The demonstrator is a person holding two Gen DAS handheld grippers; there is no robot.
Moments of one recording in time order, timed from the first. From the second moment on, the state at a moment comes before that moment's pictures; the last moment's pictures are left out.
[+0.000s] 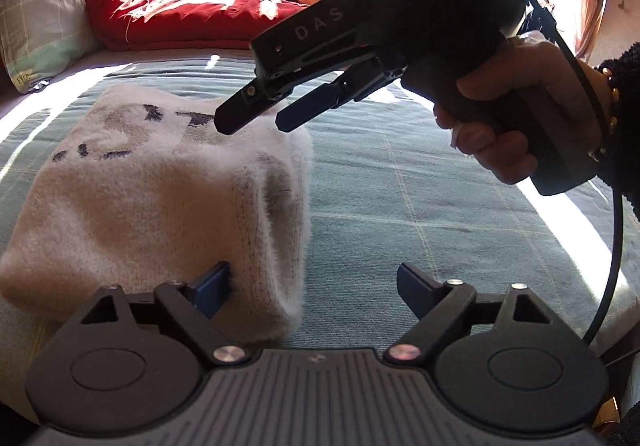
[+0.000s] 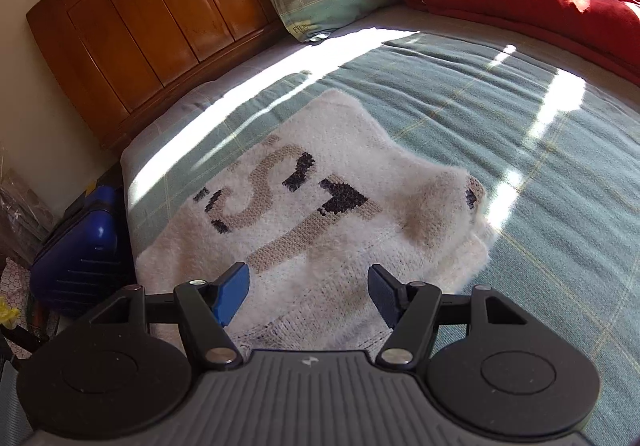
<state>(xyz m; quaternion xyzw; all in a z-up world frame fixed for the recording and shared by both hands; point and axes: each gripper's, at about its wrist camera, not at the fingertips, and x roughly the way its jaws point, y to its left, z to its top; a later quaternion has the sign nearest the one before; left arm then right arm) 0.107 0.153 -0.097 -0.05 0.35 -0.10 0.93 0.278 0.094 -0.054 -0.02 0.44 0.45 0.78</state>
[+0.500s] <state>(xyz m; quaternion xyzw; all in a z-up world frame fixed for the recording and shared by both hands) 0.052 0.195 -0.091 -0.10 0.35 -0.04 0.93 0.254 0.111 -0.064 -0.05 0.45 0.50 0.74</state>
